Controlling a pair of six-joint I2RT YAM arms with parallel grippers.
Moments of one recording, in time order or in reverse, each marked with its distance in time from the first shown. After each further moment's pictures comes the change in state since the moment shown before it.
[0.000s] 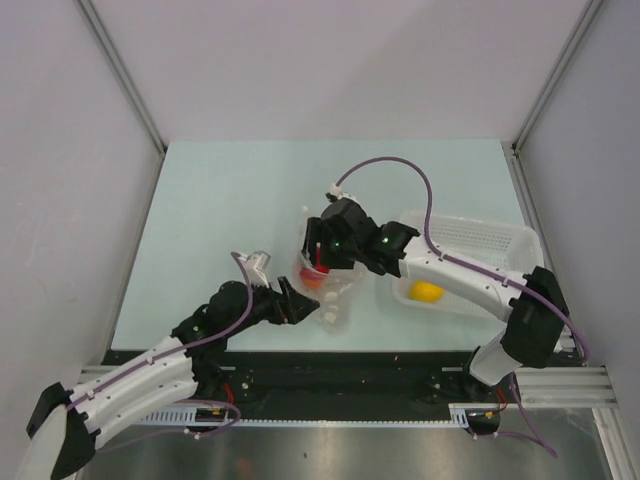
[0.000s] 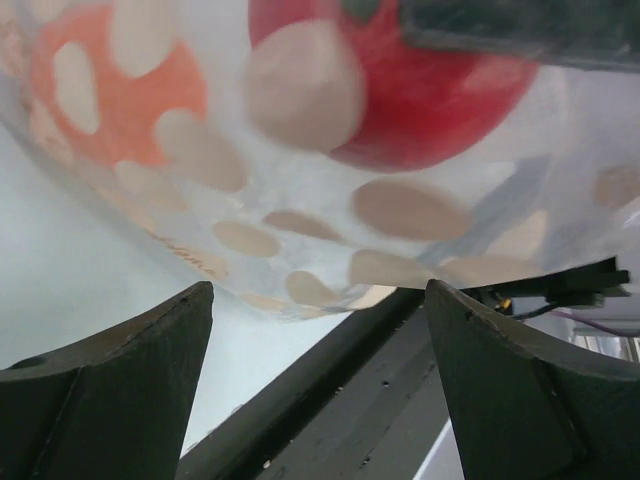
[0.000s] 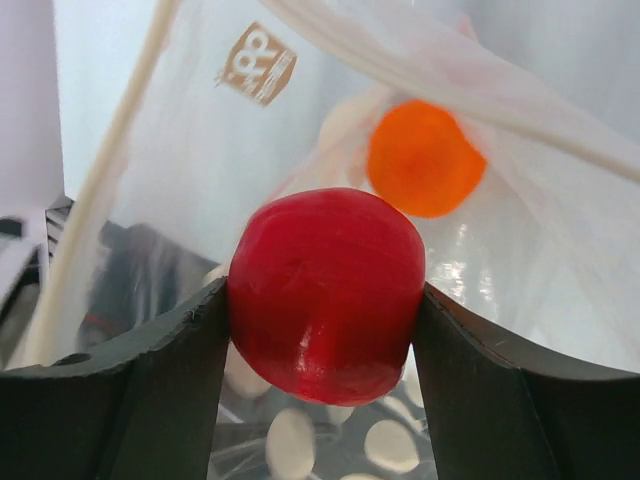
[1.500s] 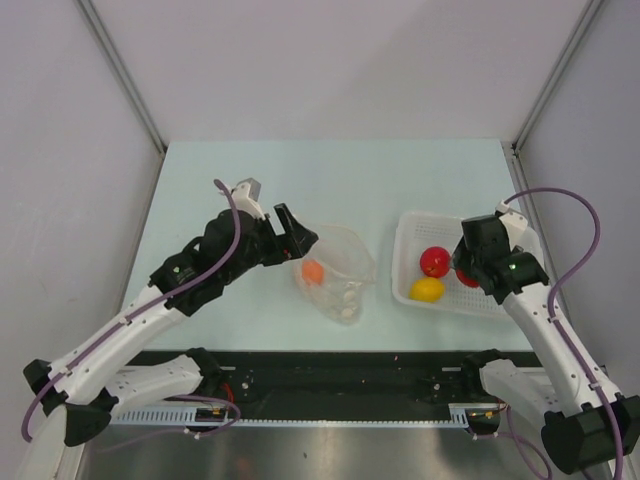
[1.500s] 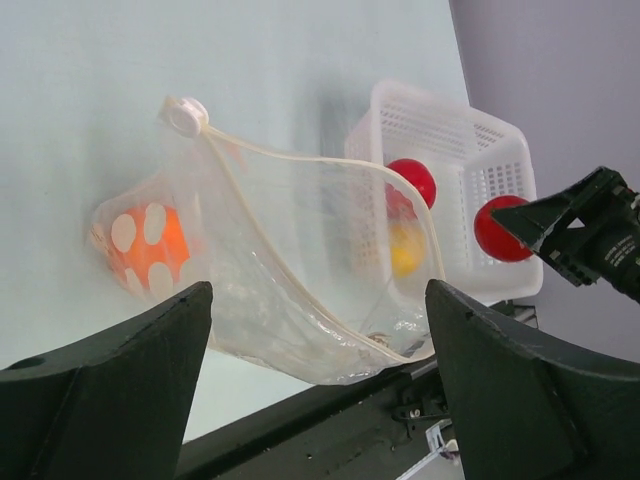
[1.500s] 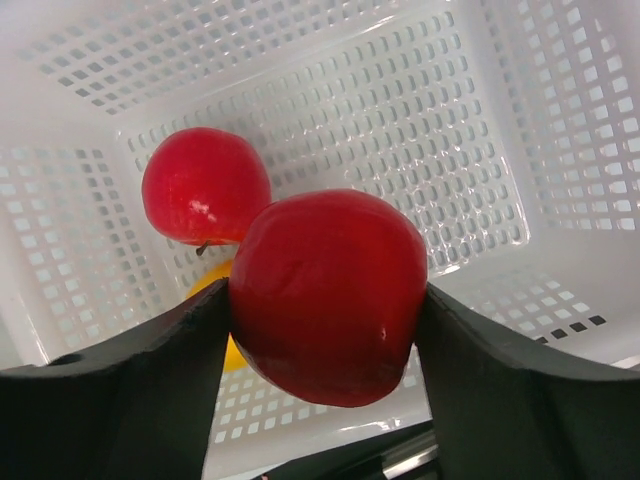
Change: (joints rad) left arm 0.000 0.287 0.818 -0.589 -0.269 0.007; right arm -0.634 -0.633 -0.374 -0.431 0.460 -0.192
